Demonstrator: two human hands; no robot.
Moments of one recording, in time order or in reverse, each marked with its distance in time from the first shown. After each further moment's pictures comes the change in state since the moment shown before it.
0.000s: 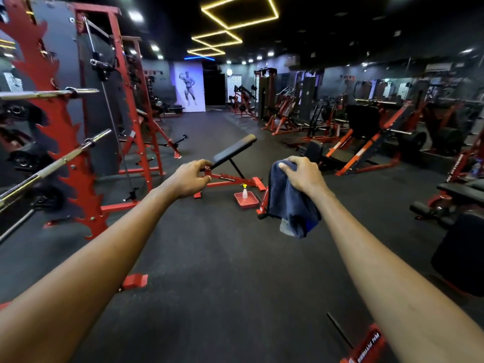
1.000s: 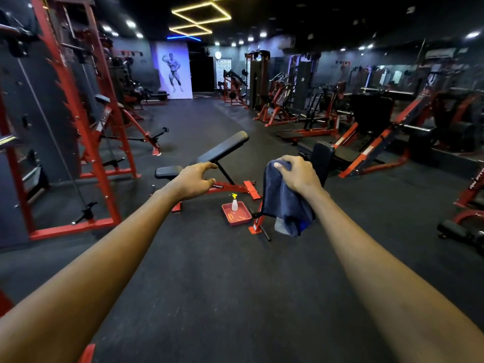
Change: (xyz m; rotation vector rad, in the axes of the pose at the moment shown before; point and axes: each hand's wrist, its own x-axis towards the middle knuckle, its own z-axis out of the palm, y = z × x) left_hand 0.588 -0.140 0.191 -0.015 -0.089 0.031; right_hand 0.551 0.171 0.205 -0.035 -0.019 0.018
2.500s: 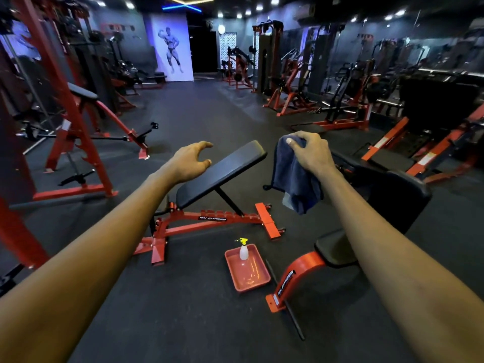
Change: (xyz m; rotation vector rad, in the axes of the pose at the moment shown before) left_hand 0.904 -0.334 0.109 -0.005 0.030 -0.009; right_hand 0.902 0.166 0.336 0.062 0.074 -0.019
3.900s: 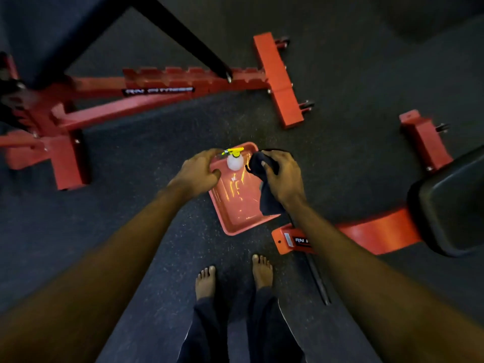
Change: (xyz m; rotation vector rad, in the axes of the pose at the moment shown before) left_hand 0.360 -0.410 0.748 -0.314 -0.746 -0.361; right_hand 0.141 0.583 0.713 -0.049 -0.461 0.469
